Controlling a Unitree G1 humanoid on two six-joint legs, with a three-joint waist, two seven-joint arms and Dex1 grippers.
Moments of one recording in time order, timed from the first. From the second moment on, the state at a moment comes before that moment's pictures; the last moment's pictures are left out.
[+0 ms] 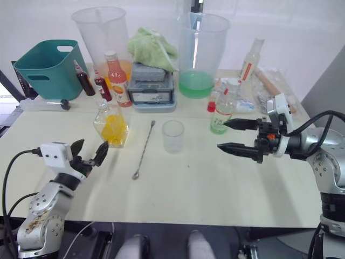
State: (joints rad) left arm 0.00 0.29 0.27 -0.36 -0.39 0.32 -0.27; right arm -0.41 -0.91 -0.24 -0.14 0.73 0.65 1.25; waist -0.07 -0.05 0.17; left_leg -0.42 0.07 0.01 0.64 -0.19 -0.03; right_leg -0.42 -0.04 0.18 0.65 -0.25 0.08
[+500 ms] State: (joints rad) left arm -0.24 0.27 0.22 -0.13 -0.29 0.22 -0.24; right arm -0.31 -0.93 -0.30 -0.23 0.77 0.67 1.19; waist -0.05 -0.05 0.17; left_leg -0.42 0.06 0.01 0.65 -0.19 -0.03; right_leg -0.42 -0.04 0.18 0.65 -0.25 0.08
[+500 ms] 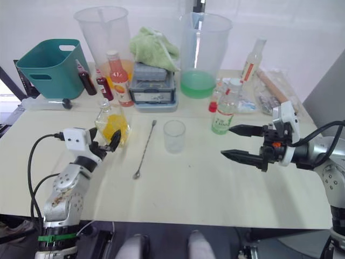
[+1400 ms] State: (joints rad) left arm -0.36 0.25 0.21 0.03 -0.24 0.17 -0.20; right arm -0.31 -0.94 -0.31 -0.23 0.76 0.64 1.18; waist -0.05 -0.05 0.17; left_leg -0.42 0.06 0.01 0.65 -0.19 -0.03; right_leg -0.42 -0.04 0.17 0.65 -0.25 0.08
